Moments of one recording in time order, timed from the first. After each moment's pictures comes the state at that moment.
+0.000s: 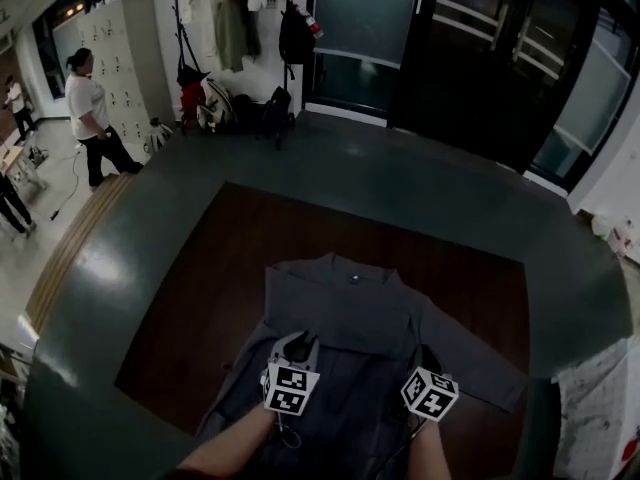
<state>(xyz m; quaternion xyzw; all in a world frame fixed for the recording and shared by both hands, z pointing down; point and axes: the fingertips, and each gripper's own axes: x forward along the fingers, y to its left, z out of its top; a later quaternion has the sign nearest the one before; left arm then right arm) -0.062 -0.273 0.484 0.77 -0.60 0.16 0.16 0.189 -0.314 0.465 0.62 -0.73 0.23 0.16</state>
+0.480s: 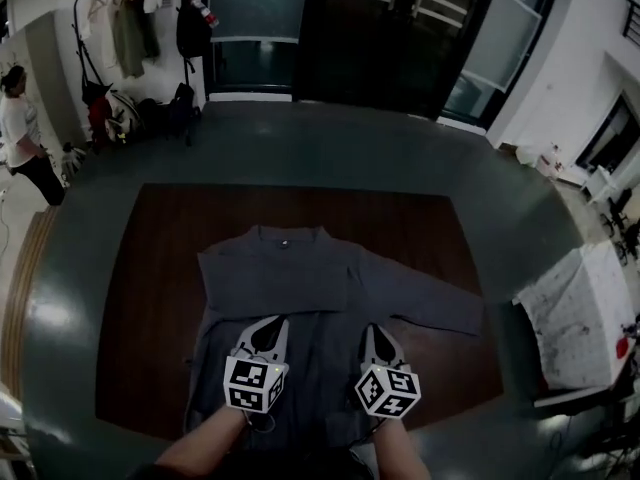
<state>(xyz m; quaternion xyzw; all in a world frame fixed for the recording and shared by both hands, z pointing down) -0.023 -0.228 0.416 0.86 -0.49 0.07 0.15 0.159 -0.215 0.411 0.65 -0.73 0.19 0.03</state>
